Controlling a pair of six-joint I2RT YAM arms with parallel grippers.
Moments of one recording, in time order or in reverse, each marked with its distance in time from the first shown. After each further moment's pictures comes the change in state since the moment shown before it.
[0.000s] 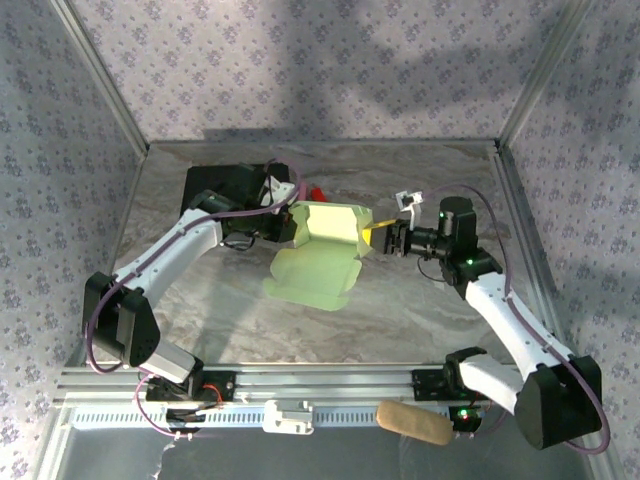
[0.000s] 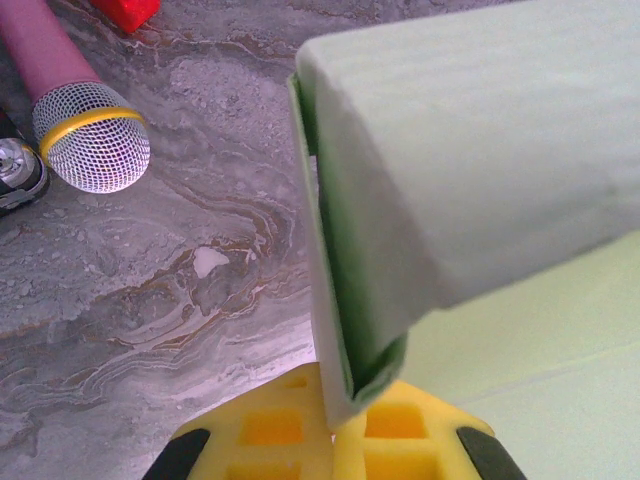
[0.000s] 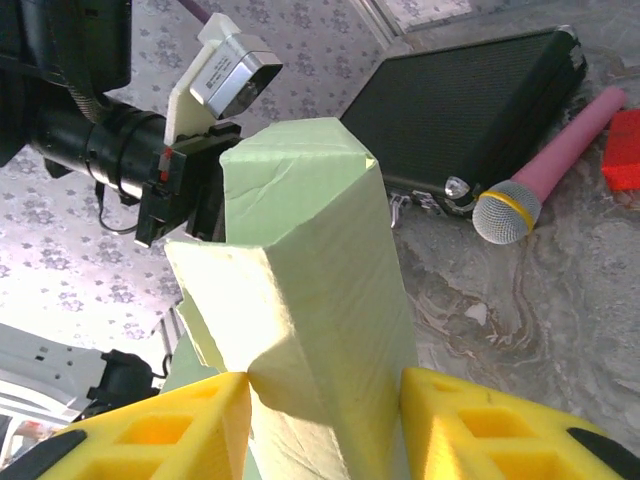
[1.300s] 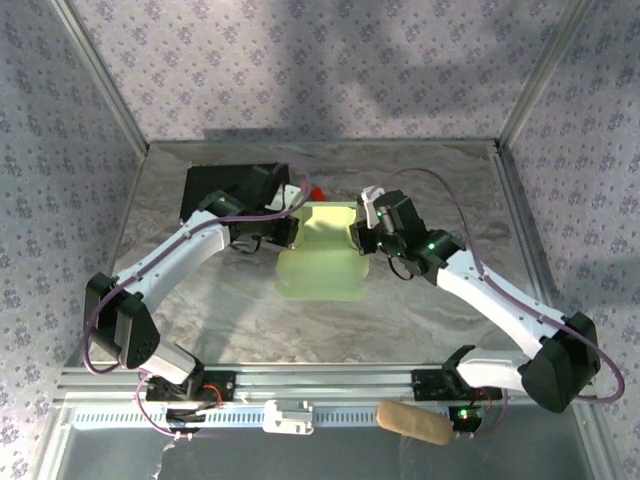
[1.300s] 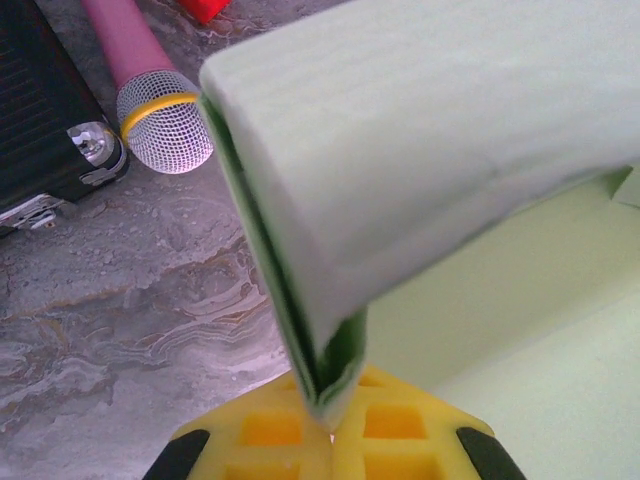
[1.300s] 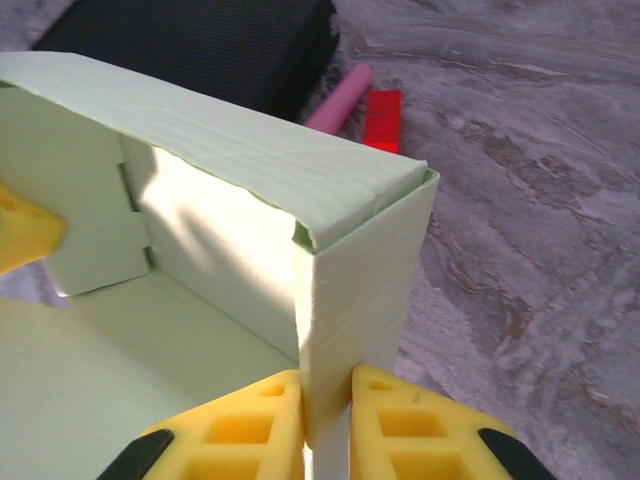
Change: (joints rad) left arm -0.102 0.000 0.051 -0.083 -0.248 -0.031; right arm 0.416 0.198 0.309 -0.404 0.920 -0.154
